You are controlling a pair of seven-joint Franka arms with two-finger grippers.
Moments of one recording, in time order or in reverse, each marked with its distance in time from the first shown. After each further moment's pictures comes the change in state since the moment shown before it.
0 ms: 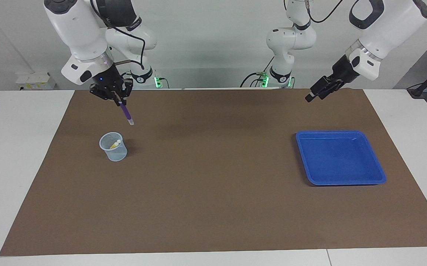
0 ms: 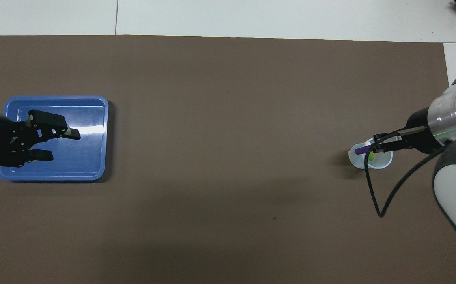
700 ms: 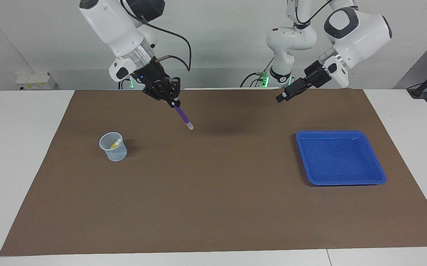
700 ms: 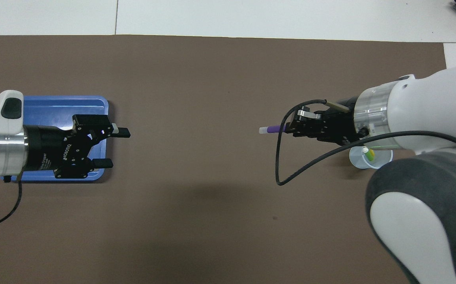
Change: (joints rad) left arm -0.099 -0.074 -0.010 -0.213 -0.348 0.236 -0.147; right arm 0.053 0.017 0.161 -0.046 0.283 0.342 0.512
